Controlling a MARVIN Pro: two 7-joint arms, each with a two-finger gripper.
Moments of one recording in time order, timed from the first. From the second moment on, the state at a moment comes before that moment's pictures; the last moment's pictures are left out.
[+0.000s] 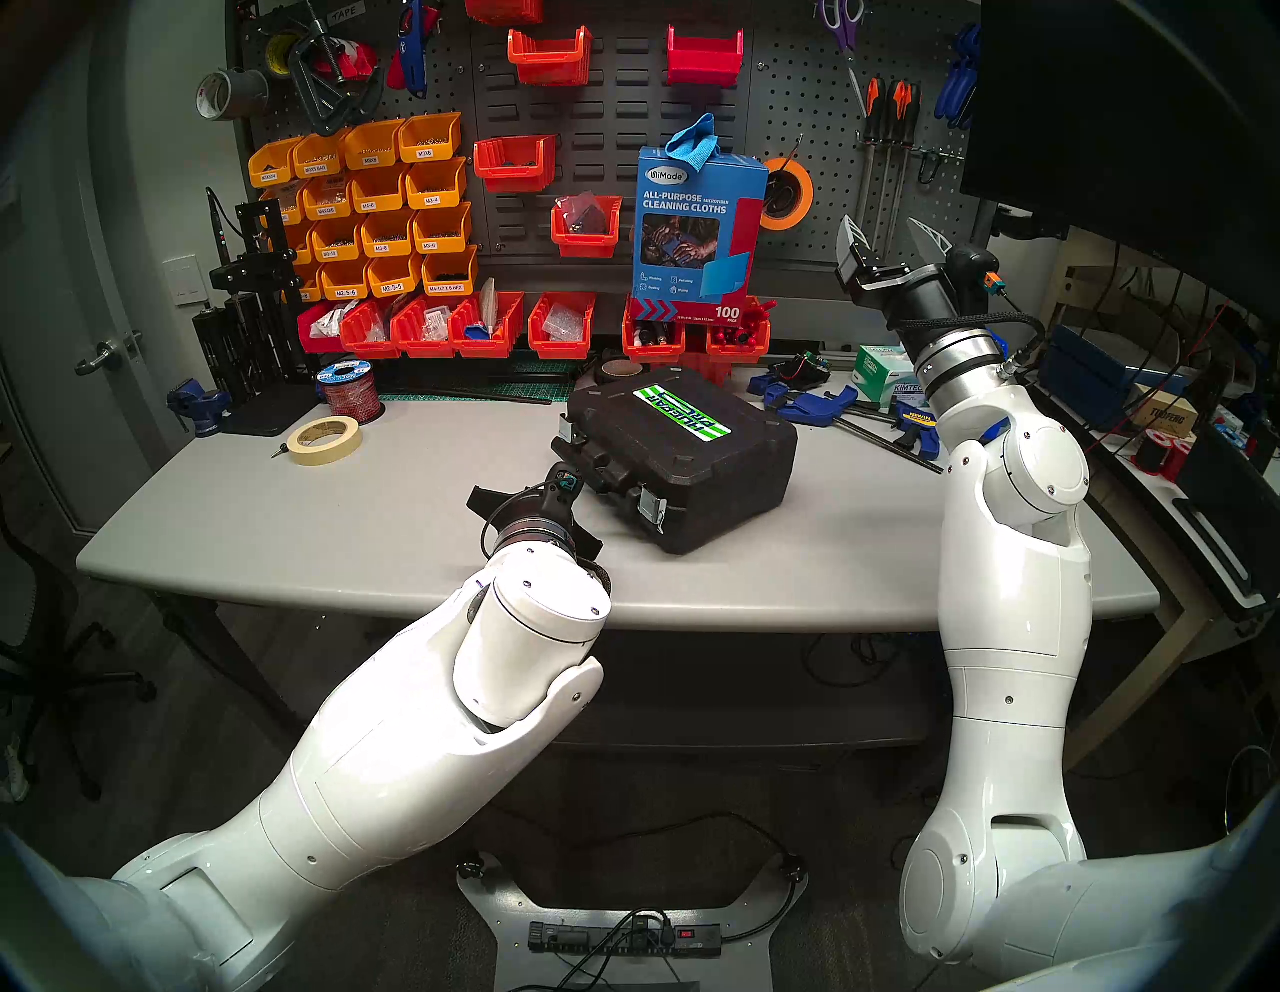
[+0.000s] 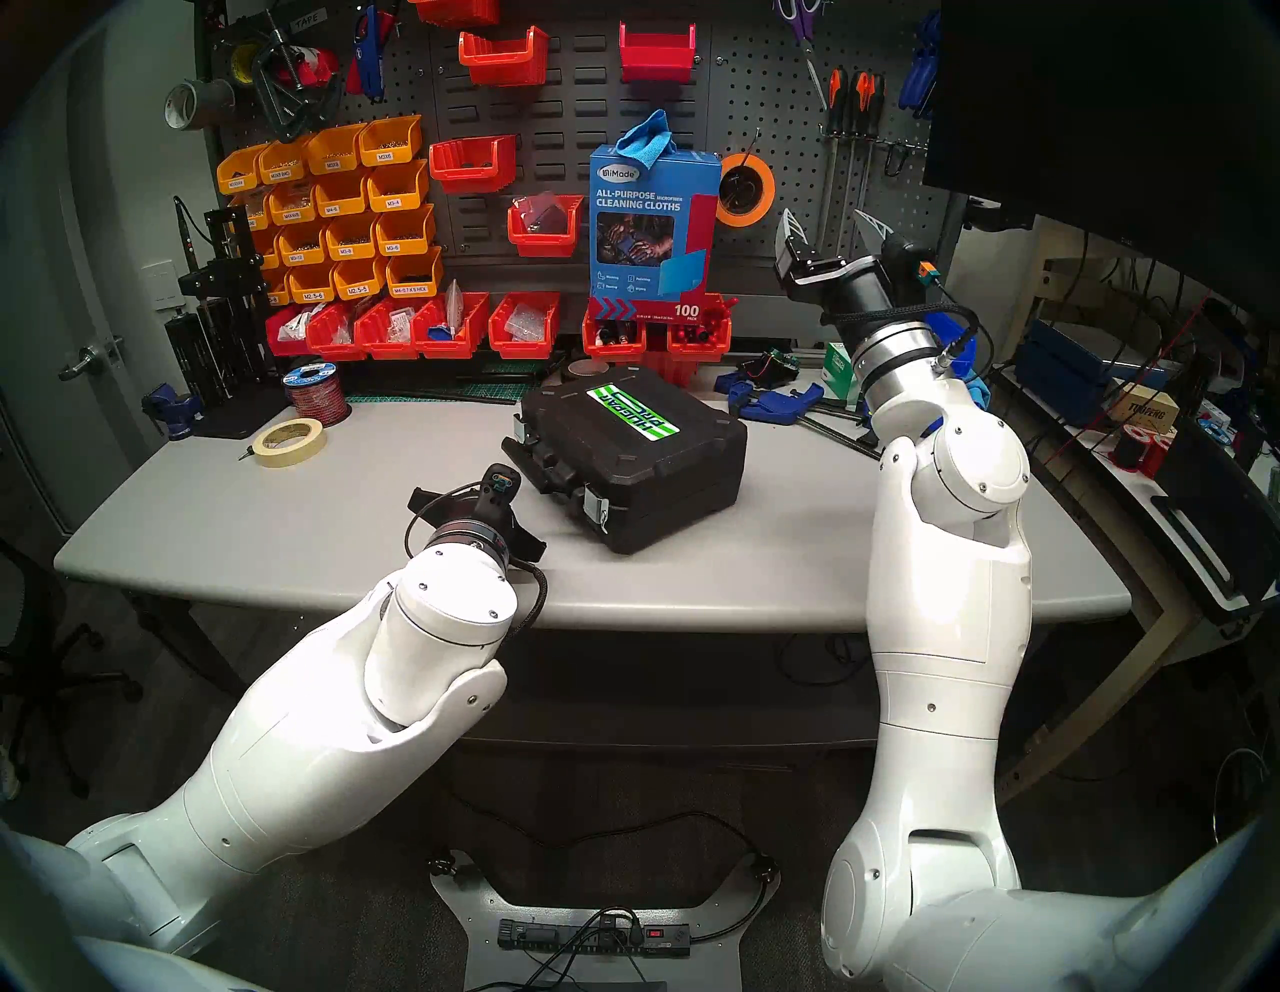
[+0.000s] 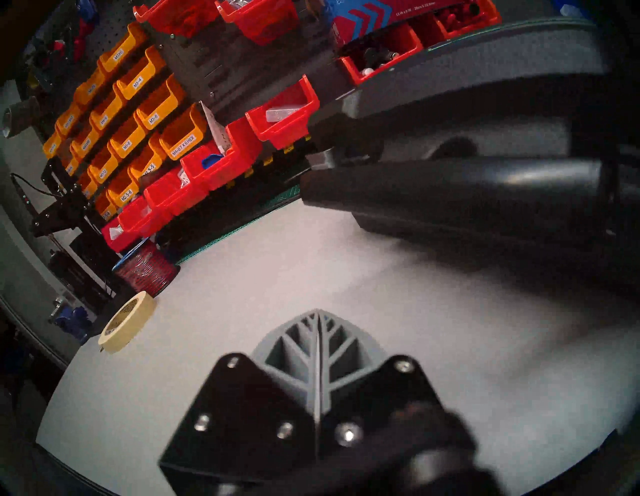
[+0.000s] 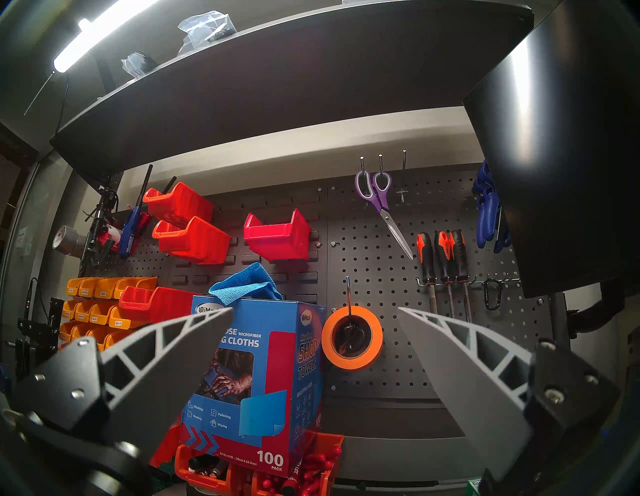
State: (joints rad) left arm 1.32 -1.16 -0.90 -2.02 -0.42 0.96 0.87; right arm -1.20 -1.50 1.79 -1.78 0.20 0.04 0.41
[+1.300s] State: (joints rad) left arm 1.20 -1.19 -1.25 -1.92 -0.36 0.94 0.85; right arm -1.21 -1.49 1.79 -1.78 0.21 0.04 0.40
